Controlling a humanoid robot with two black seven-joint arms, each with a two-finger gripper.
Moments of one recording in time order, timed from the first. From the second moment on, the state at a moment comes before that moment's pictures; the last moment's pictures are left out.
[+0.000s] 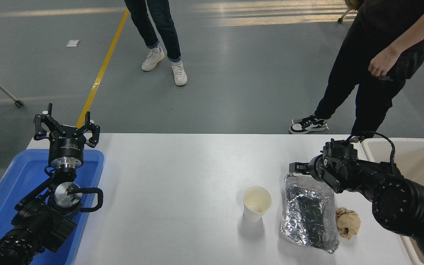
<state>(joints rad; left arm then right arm) -0.61 0.17 -1.00 -0.40 -0.12 -0.52 -0.59 0.99 0.00 -0.98 0.20 -0.32 0.34 -0.09</state>
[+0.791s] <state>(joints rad) -0.61 0.17 -0.99 -0.40 -0.12 -0.52 -0.59 1.40 -0.07 -0.99 0.62 -0.32 0.42 -0.08</state>
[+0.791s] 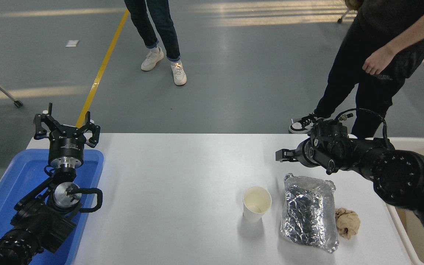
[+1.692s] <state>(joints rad) -0.61 0.18 -0.99 -0.40 -0.12 -0.52 -0.59 2.28 -0.43 -1.13 1.63 -0.26 0.73 -0.08</state>
